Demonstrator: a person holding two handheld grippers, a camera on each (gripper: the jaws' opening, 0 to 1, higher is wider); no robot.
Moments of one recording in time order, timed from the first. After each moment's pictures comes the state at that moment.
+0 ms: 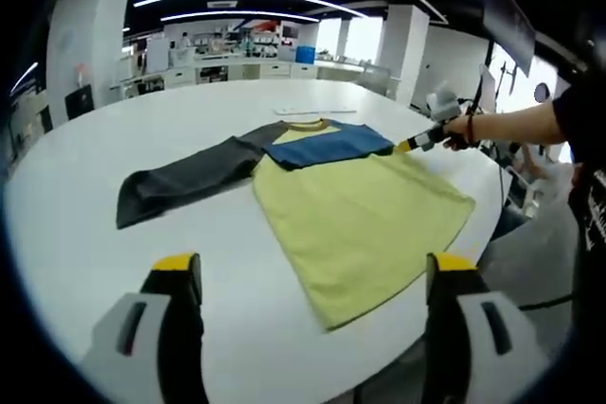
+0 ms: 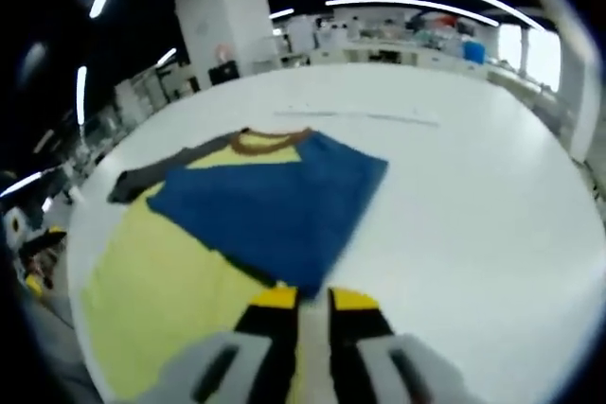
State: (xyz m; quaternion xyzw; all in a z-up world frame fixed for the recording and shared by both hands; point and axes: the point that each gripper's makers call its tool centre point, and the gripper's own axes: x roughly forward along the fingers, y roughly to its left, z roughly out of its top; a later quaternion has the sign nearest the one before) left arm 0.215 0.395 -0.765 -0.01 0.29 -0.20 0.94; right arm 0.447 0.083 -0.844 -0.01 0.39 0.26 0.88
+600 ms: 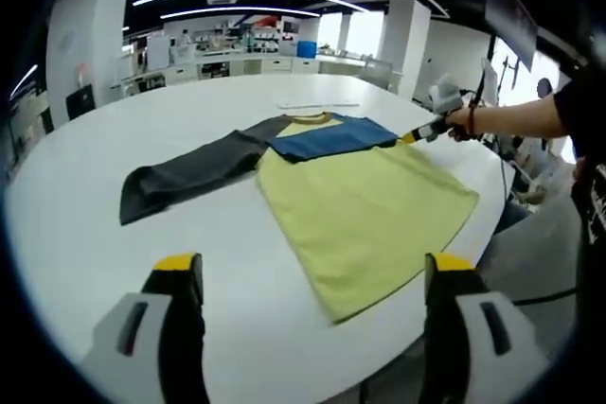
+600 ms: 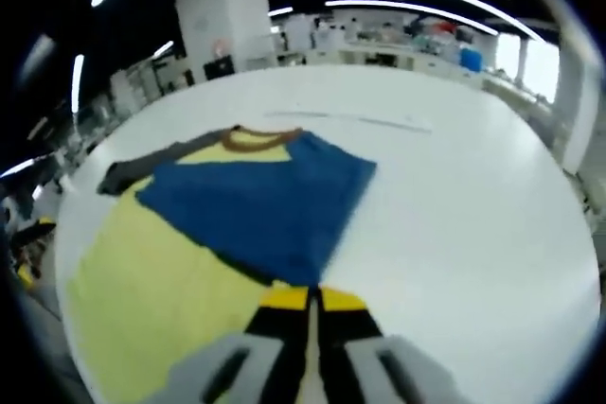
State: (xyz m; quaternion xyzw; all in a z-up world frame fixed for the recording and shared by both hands) left arm 0.214 0.402 -0.770 0.00 0.30 -0.20 0.93; right arm 0.446 0.069 -0.838 -0.08 0.39 0.24 0.89
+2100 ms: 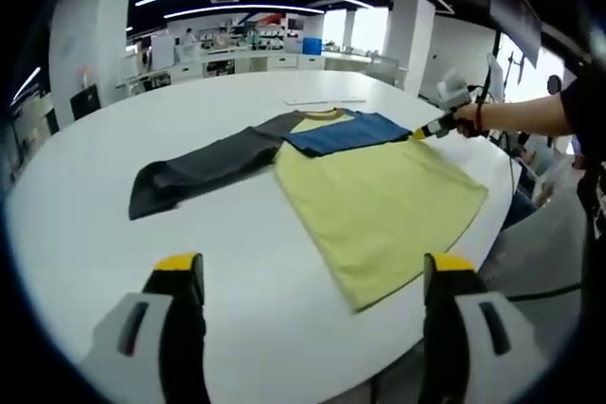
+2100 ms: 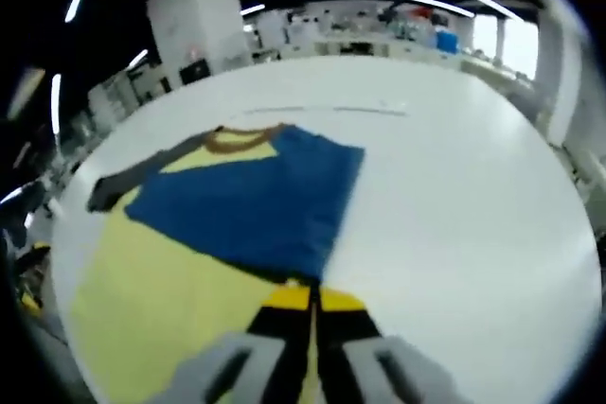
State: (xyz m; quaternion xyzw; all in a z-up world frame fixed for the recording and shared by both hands) left arm 0.213 0.414 -0.773 0.01 0.31 -0.18 0.93; right arm 0.446 0.054 -0.841 -0.04 0.41 0.19 0.89
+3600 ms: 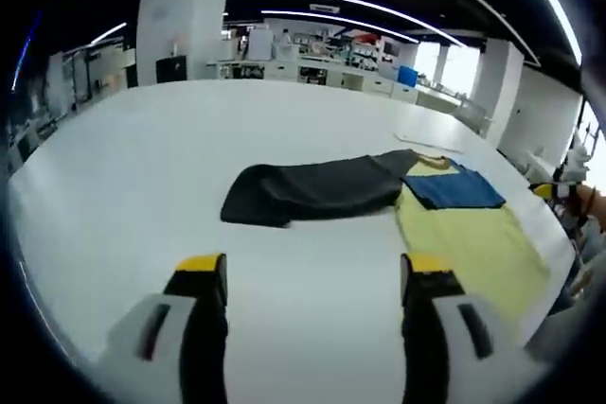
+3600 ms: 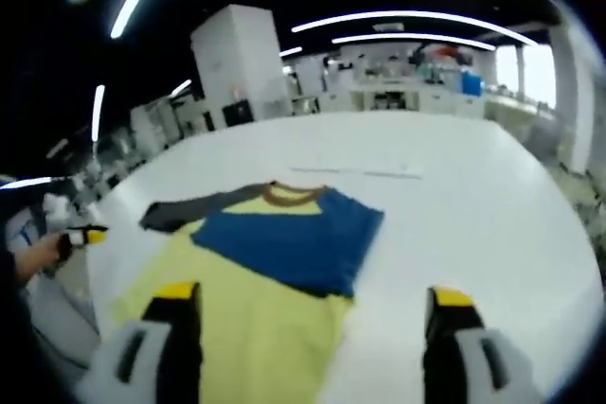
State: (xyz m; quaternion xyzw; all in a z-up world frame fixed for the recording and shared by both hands) left arm 0.274 0.540 -0.776 -0.08 0.28 0.04 0.96; right arm 0.411 0.053 -0.756 0.00 0.30 0.28 0.91
